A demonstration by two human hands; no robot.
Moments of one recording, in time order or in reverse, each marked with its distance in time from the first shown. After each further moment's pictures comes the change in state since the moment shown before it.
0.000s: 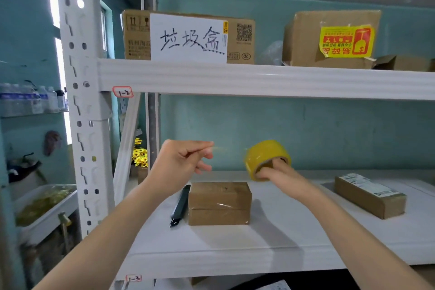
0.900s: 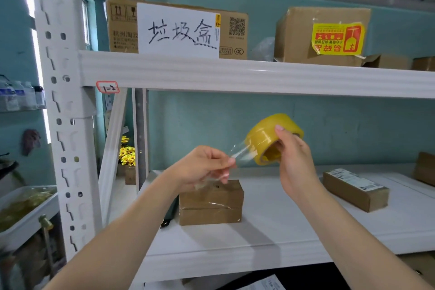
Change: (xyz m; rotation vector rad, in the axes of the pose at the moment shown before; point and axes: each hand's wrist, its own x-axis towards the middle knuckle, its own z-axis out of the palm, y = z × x) left_hand 0.030 -0.025 0.041 -0.333 -0.539 -0.400; right_hand -0.011 -0.031 -0.001 0.785 0.497 -0.201
